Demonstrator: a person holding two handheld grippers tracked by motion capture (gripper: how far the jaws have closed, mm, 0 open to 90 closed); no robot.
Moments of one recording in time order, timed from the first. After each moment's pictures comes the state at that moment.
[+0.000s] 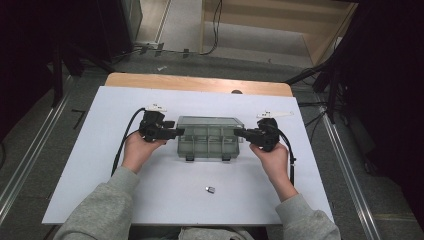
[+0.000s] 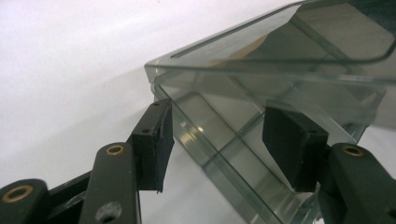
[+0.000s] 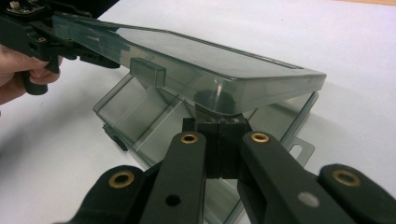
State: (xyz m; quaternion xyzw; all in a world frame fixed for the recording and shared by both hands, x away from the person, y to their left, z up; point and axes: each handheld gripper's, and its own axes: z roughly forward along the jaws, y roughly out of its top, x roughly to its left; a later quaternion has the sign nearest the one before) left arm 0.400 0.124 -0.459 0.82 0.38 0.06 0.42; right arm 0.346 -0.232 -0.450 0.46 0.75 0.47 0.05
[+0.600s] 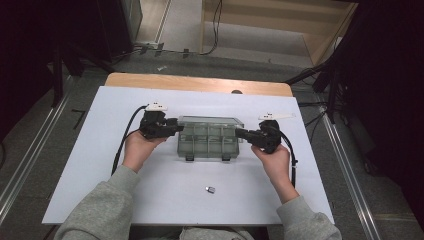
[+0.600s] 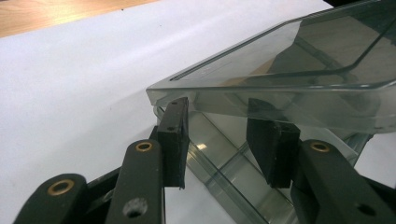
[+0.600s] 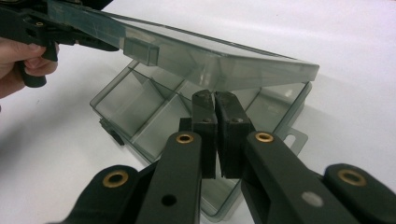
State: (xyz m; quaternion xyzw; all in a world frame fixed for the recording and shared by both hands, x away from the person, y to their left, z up) left arm 0.400 0.123 -0.454 0.82 0.37 0.08 0.44; right arm 0.341 -0.236 -0.453 0.46 0.75 0.47 0.05
